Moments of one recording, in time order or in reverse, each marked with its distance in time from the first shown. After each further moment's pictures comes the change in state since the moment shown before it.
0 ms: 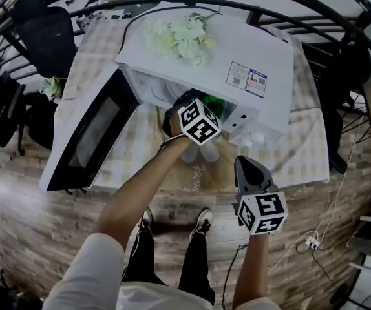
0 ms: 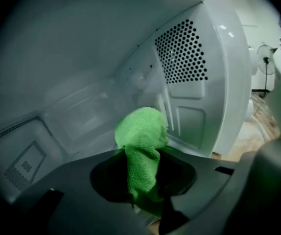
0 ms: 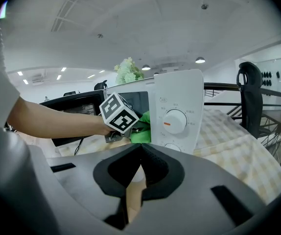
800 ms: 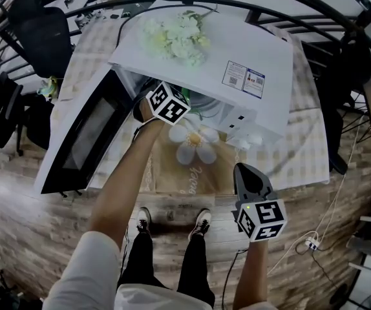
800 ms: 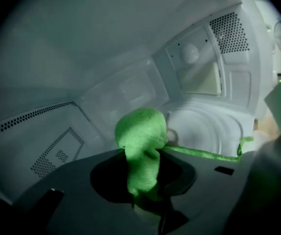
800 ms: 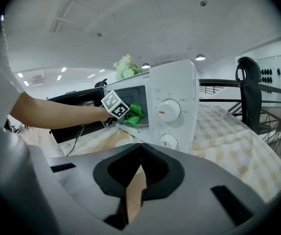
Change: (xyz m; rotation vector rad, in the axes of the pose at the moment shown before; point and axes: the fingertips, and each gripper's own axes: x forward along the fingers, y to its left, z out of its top) left arm -0.005 0.112 -0.056 -0.001 0.106 0.234; right arm -0.005 -0.007 -0.019 0.016 0.017 0.017
